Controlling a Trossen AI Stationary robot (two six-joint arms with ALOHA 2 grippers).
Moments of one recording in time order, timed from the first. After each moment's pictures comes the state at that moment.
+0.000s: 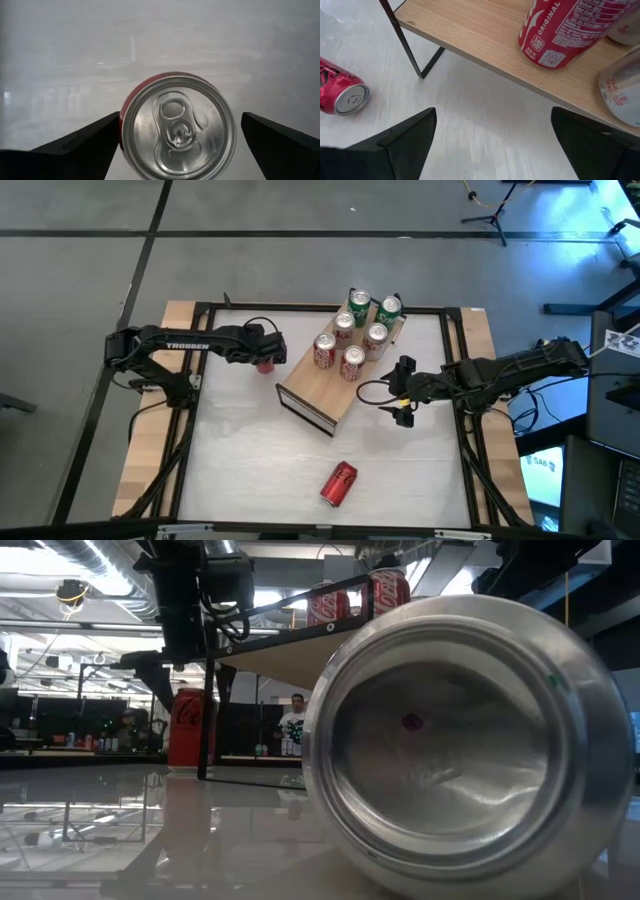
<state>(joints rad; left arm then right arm) 0.27 1.44 0.98 -0.87 -0.42 -1.25 0.24 1.08 0.89 -0.63 0.28 0.18</state>
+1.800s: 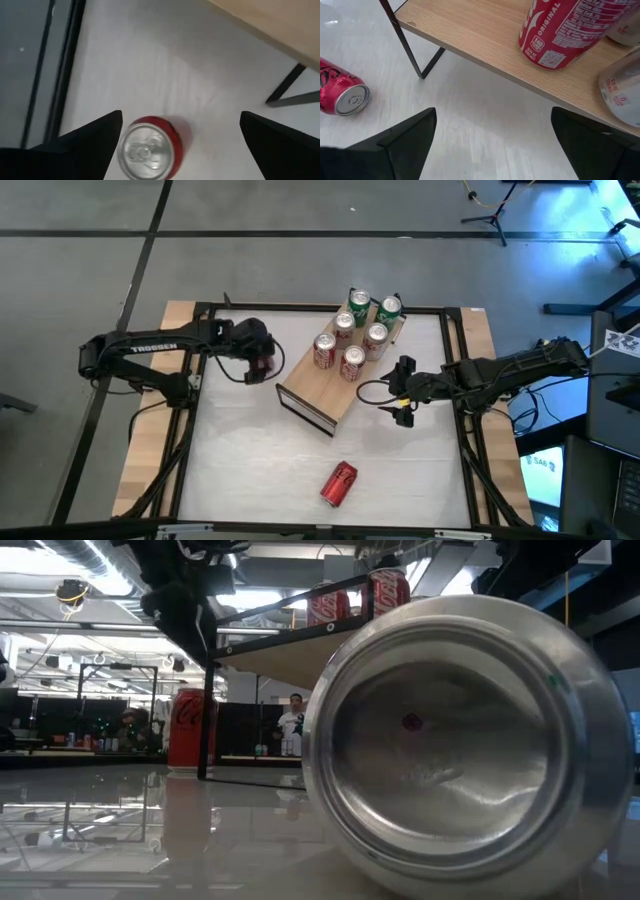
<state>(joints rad) 0.28 1.20 0.98 -0.79 -0.17 0.22 0.24 1.08 0.89 -0.63 0.28 0.18</state>
